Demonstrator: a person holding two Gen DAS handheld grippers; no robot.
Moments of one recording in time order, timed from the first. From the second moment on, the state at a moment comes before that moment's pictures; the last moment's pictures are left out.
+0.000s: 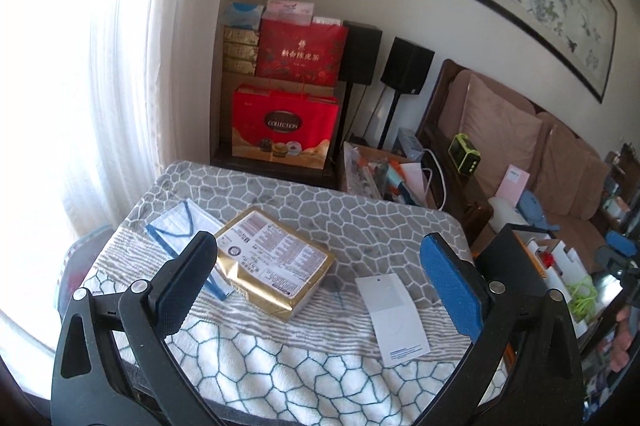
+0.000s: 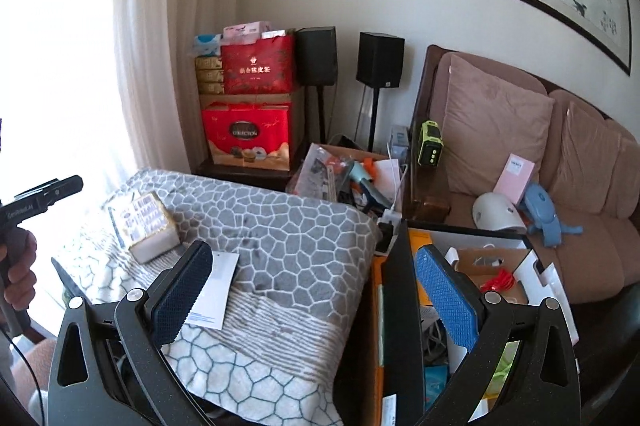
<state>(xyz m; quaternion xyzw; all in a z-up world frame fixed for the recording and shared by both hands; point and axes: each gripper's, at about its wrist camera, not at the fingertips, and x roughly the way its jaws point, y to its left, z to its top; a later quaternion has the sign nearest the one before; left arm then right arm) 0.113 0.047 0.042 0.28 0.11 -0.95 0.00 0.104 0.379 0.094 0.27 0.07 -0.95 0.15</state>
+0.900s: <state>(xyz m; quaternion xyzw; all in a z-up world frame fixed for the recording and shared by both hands) 0.088 0.029 0.004 0.33 0.13 -0.93 0.04 0.081 0.417 0.087 0.29 0.04 -0.95 0.12</state>
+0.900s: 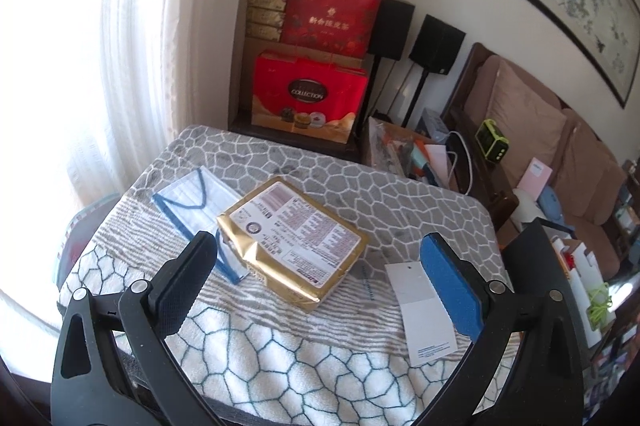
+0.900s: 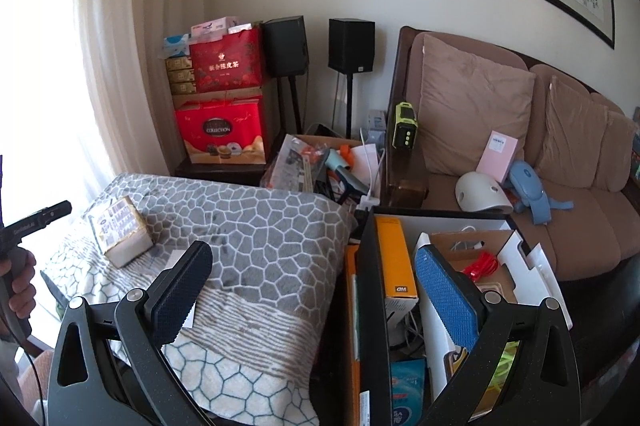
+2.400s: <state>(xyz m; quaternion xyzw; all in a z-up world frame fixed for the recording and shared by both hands) 0.027 0.038 -0.082 0.42 0.09 -0.90 0.06 0.069 0.408 0.069 0.32 0.06 -0.94 0.12</state>
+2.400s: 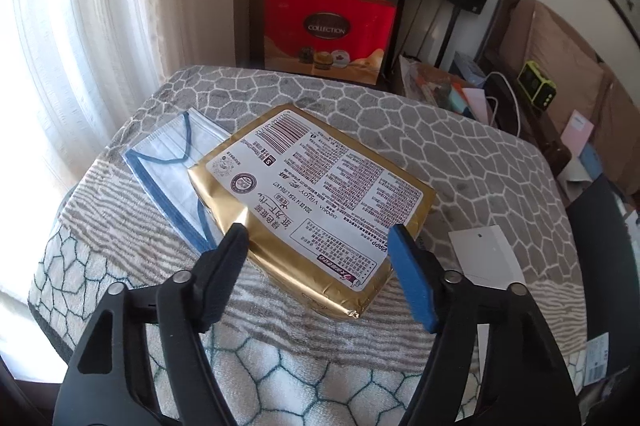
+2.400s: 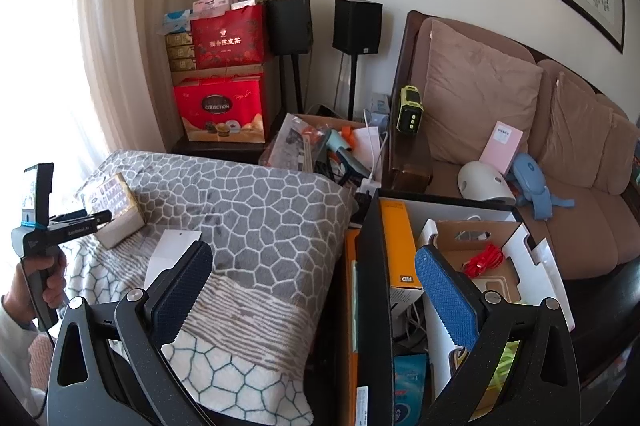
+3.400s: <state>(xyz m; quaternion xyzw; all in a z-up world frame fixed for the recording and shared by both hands) 0.037 0.091 -0.085 0.43 0.06 -0.90 -0.02 0.067 0.397 0.063 0.33 0.07 -0.93 0.13</state>
